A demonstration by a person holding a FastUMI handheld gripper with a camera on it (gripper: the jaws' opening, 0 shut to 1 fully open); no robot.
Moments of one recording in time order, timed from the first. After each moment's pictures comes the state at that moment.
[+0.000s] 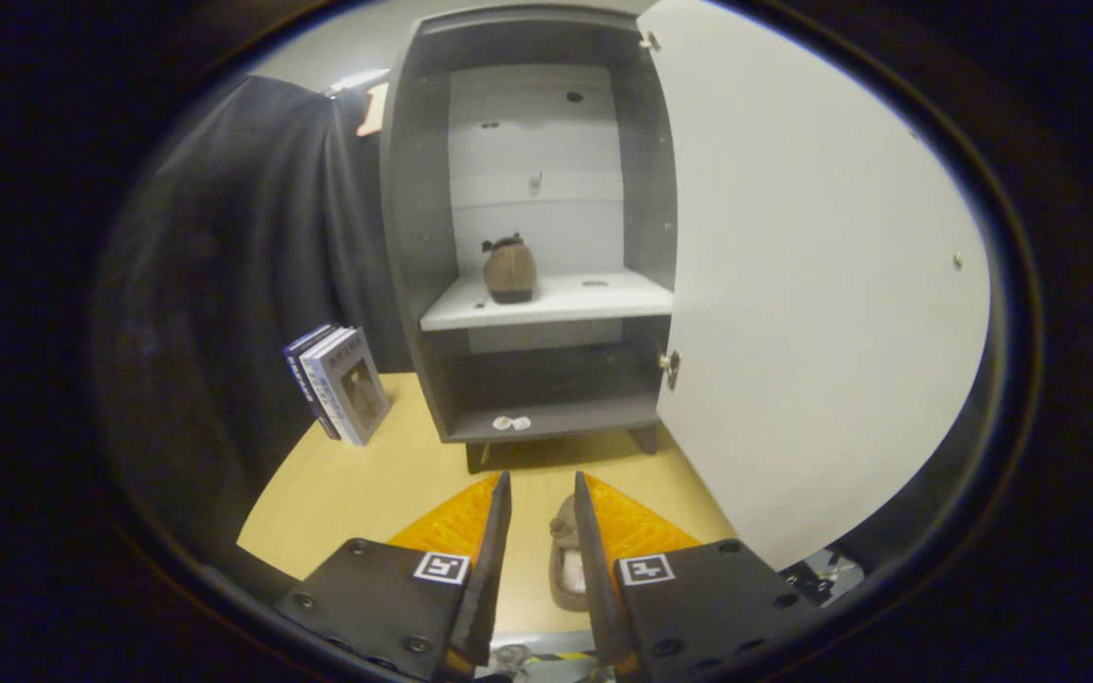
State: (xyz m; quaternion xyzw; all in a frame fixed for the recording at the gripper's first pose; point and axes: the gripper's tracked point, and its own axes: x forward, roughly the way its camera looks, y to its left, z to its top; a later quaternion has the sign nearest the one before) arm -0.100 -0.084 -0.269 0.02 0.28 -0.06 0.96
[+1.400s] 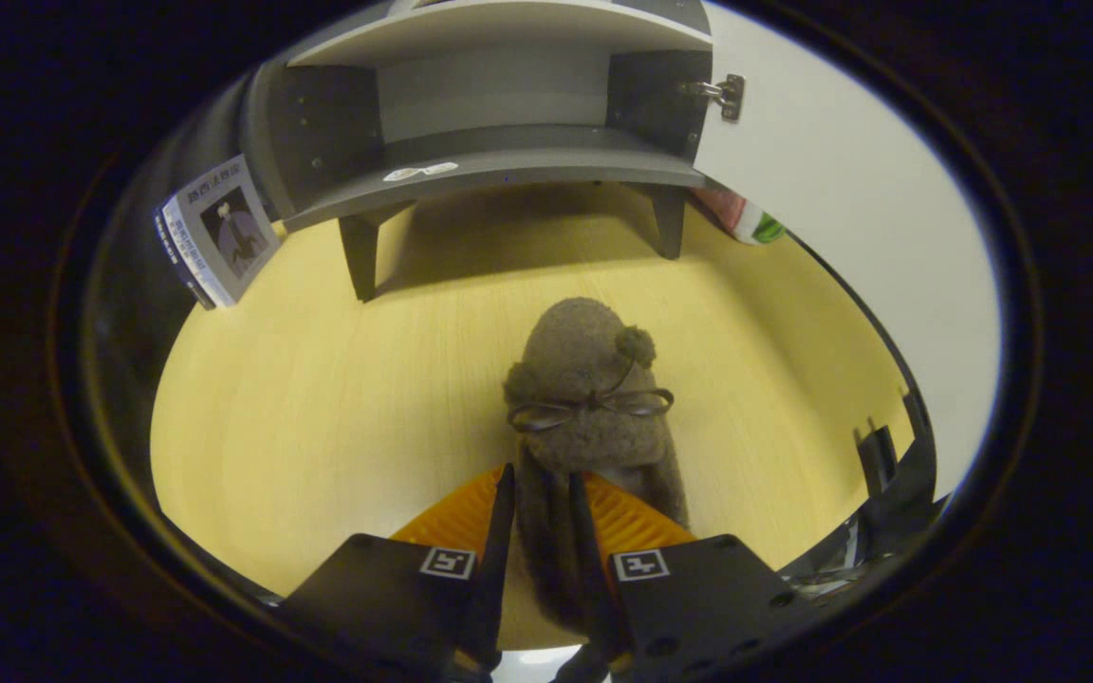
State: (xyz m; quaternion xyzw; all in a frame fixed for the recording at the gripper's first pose) arm -0.085 -0.115 -0.528 -0.01 0.48 -0.12 0.87
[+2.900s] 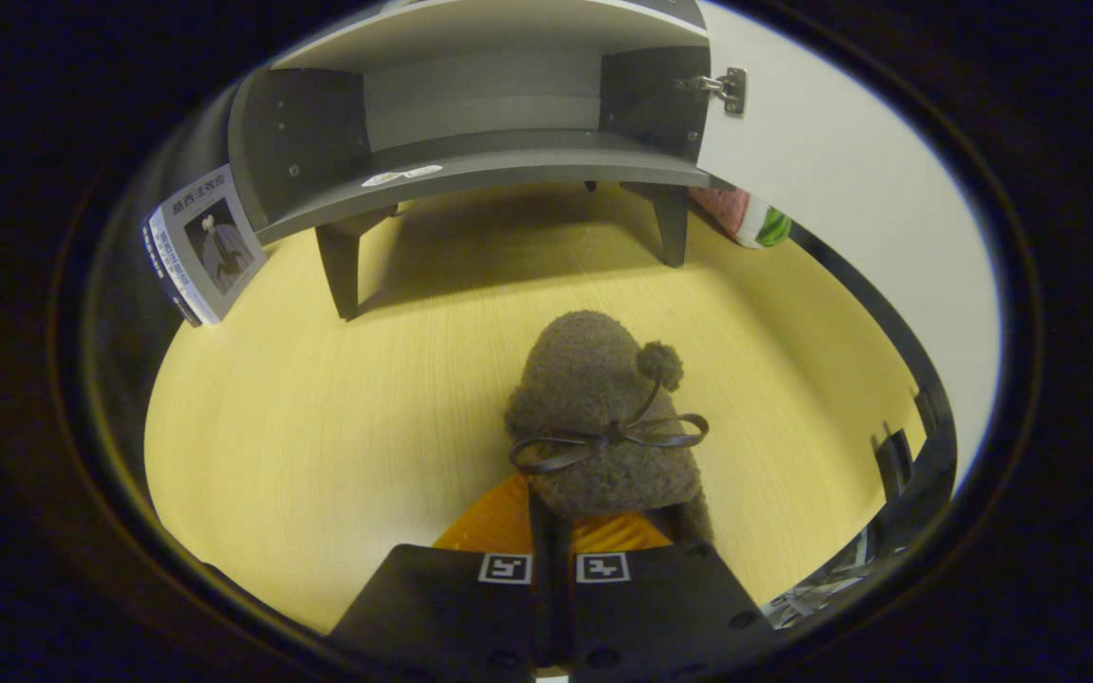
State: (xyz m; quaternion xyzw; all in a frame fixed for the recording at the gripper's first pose) arm -0.064 -0.117 -0.540 0.00 0.46 -0.13 0.88
